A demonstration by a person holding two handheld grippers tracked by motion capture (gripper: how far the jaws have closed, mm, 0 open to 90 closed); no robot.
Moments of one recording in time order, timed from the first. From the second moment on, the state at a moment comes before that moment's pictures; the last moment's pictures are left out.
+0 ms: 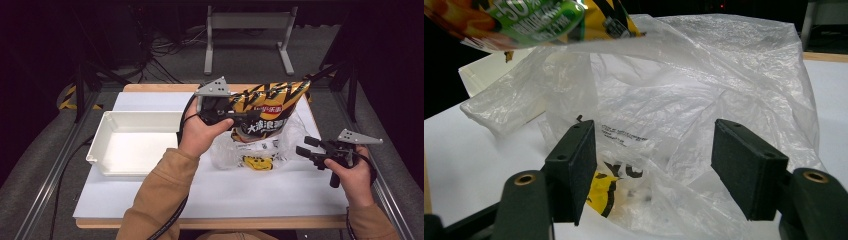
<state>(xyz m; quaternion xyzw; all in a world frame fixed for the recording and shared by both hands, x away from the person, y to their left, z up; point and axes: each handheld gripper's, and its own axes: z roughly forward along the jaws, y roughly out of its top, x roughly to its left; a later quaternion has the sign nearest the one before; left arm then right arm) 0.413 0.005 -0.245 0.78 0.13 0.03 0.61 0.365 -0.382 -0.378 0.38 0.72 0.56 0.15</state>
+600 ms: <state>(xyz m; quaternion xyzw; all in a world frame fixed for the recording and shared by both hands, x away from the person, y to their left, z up) 0.412 0.064 -0.231 0.78 0.16 0.04 0.61 0.374 -0.372 -0.379 0.37 0.73 0.56 0.14</state>
